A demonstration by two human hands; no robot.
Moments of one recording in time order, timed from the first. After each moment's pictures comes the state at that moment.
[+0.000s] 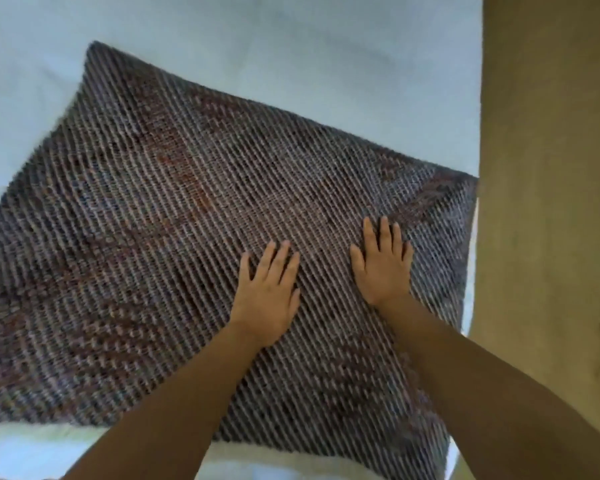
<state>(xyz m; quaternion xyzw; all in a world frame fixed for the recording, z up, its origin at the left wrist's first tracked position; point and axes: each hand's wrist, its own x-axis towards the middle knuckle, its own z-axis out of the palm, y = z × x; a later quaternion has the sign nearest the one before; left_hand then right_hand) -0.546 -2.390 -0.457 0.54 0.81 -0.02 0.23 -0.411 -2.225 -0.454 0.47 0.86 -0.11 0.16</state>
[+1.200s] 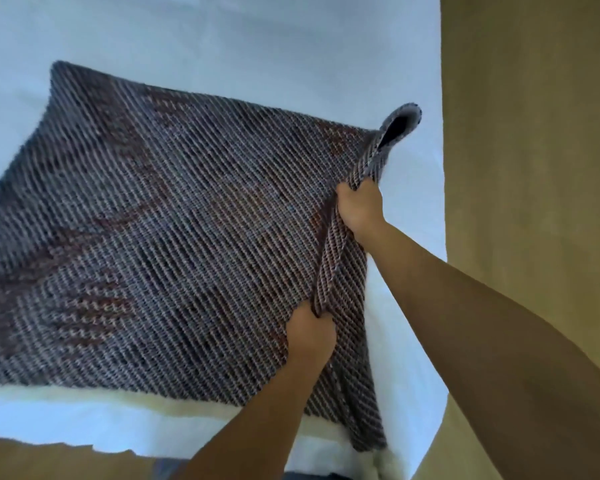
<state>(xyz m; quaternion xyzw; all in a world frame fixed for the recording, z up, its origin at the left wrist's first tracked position) -0.389 -2.368 -0.413 0.09 0.83 0.29 0.47 -0.428 -2.189 -0.392 0.60 0.63 -0.47 -0.11</state>
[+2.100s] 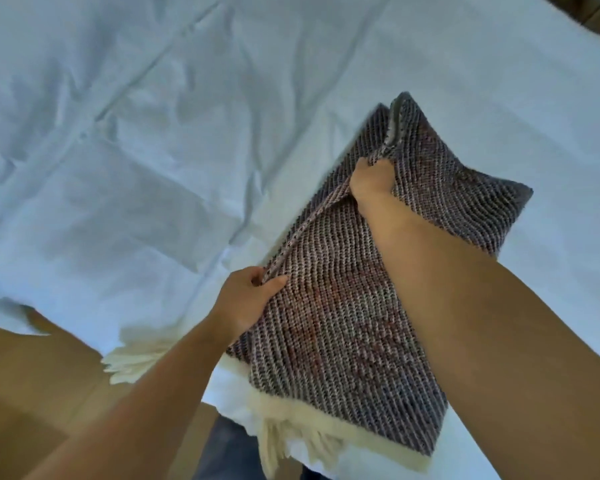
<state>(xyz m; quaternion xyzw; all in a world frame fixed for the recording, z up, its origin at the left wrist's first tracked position) -0.792 -2.665 -0.409 0.02 0.77 0.45 0.44 -0.842 -2.414 -0.407 0.59 0.69 -0.41 -0.08</state>
